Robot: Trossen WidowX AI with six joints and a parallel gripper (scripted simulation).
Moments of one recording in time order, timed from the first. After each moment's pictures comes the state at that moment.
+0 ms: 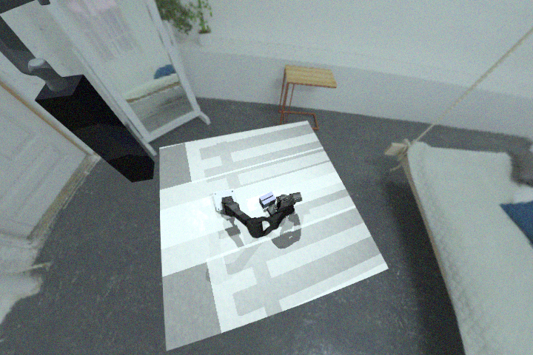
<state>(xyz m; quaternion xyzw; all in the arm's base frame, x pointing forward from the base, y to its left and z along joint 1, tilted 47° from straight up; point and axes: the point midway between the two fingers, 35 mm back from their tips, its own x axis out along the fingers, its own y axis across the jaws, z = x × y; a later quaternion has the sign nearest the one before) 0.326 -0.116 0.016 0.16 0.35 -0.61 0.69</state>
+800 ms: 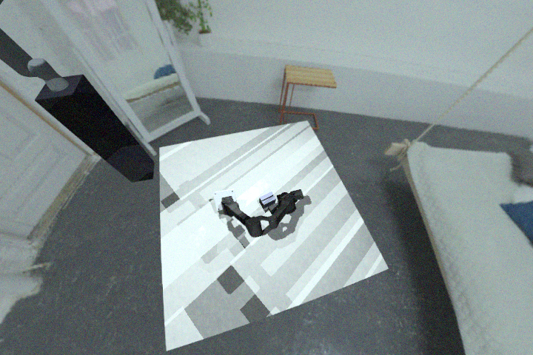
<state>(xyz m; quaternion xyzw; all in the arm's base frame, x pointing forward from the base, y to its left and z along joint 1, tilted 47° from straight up) 0.334 -0.096 0.029 0.16 0.36 -0.60 0.70</state>
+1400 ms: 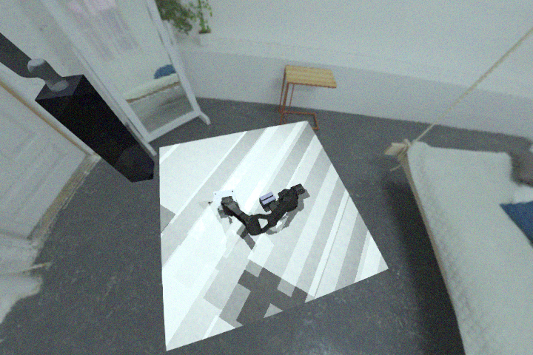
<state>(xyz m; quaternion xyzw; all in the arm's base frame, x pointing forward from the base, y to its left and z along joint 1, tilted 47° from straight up) 0.330 -0.065 0.059 0.16 0.36 -0.61 0.69</state>
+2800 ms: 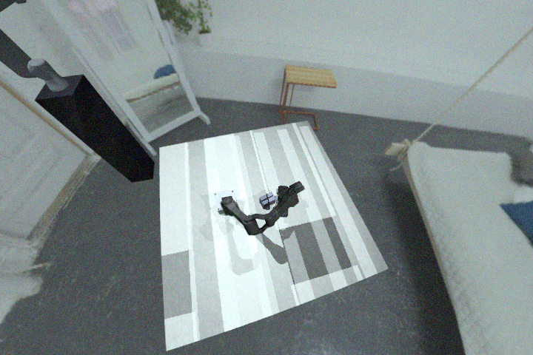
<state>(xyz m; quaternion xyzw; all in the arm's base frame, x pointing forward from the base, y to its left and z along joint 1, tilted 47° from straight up) 0.321 -0.048 0.083 -0.18 0.60 -0.38 0.68</state>
